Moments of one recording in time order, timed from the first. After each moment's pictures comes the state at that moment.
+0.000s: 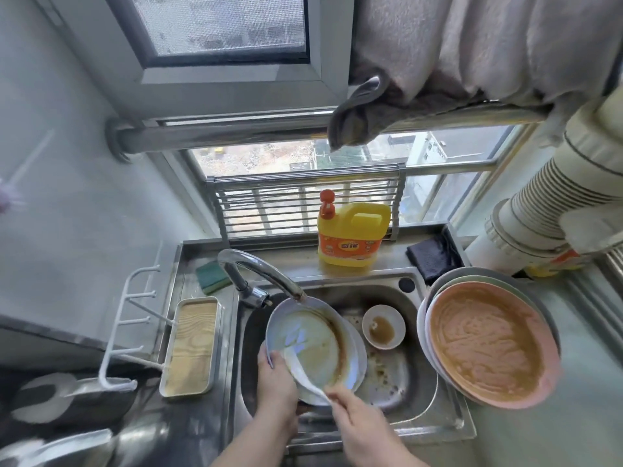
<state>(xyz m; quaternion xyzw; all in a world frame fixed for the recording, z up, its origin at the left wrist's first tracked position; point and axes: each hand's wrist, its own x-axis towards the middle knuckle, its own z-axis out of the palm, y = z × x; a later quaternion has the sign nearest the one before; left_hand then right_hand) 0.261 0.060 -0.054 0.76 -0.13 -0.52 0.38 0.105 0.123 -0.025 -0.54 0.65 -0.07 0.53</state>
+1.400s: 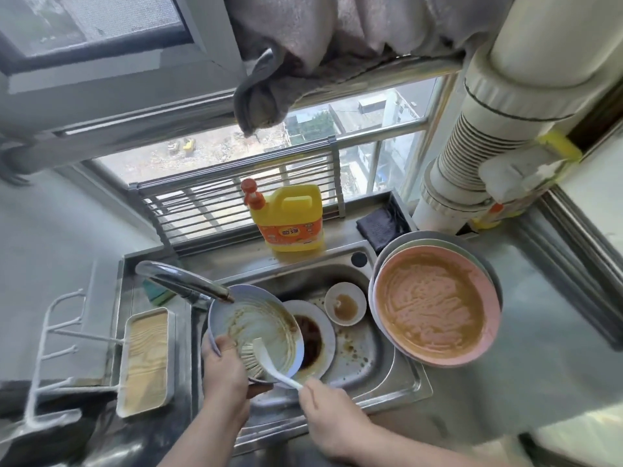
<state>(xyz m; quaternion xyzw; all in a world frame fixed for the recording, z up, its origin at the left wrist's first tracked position) 0.254 0.043 -0.033 0.78 -0.14 -0.49 0.37 0.080 0.131 -0.038 -0.65 0.57 -0.01 0.50</state>
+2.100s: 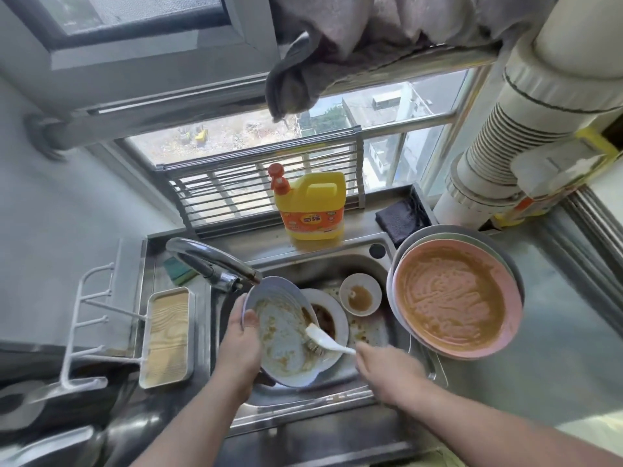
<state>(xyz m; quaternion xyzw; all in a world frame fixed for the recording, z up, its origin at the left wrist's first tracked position) 0.274 0.042 -0.018 0.74 -0.38 -0.49 0.27 0.014 0.106 -0.045 -0.62 0.69 0.11 0.37</state>
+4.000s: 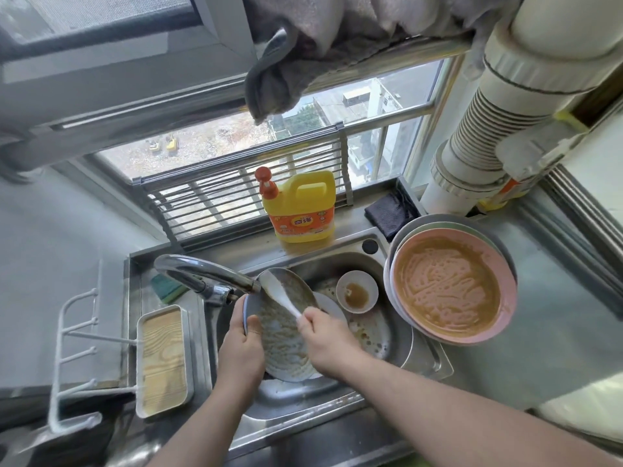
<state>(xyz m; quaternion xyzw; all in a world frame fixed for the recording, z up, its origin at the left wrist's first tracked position) 0.289 0.028 -0.026 0.71 -0.50 -0.44 0.24 0.109 0.050 -0.024 -0.50 0.70 -0.14 0.48</state>
